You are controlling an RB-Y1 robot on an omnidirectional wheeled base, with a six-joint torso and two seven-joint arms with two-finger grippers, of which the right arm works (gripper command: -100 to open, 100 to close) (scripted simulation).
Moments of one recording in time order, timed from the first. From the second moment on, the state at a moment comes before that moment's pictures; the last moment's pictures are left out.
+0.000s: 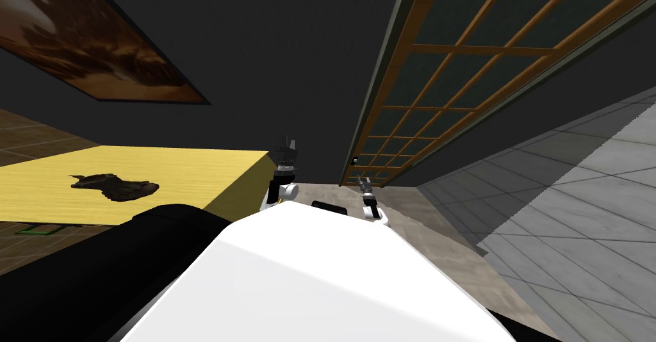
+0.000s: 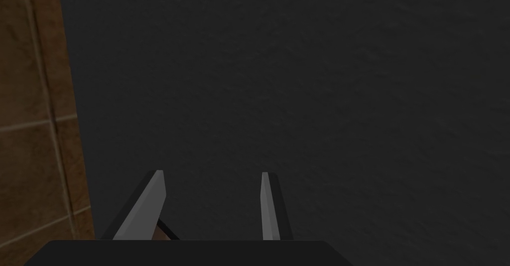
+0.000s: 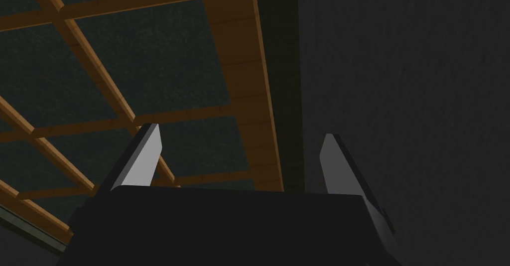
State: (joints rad) arm -0.01 -0.21 0.04 -0.88 0.08 -0.84 1.05
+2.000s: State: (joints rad) arm -0.12 -0.24 -0.03 -0.51 0.12 -0.97 1.24
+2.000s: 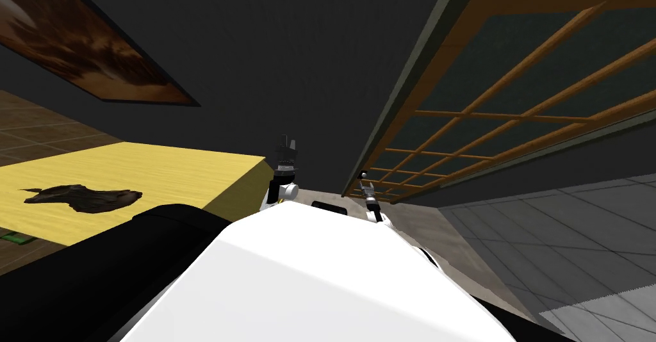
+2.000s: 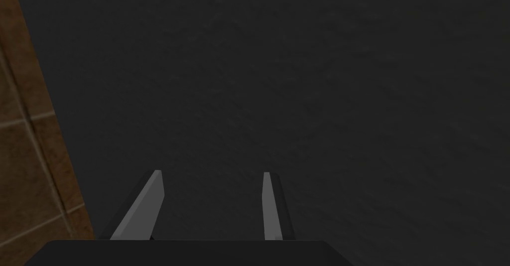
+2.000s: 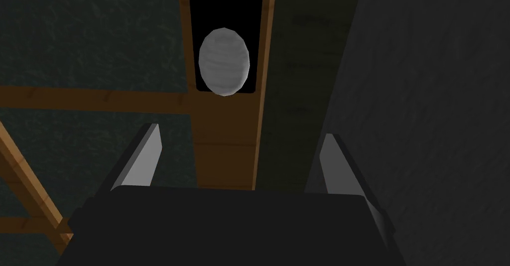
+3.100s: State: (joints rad) arm -0.11 -0.23 -0.14 -0.50 0.17 -0.98 1.23
